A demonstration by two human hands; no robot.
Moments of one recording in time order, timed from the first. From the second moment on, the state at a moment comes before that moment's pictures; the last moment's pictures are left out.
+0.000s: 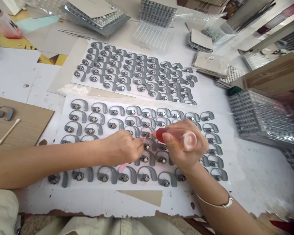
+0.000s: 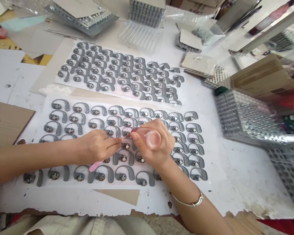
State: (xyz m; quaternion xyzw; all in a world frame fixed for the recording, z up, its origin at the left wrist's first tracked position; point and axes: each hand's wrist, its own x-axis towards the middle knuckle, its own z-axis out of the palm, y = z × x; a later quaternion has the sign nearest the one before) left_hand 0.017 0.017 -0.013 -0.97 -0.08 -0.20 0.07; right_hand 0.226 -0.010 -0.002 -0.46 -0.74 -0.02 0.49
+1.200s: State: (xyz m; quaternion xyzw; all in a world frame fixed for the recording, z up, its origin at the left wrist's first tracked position) left_hand 0.015 0.019 -0.020 -0.97 -0.09 -0.21 0.03; right_hand 0.230 -0.012 -0.008 -0.45 -0.74 -0.04 0.50
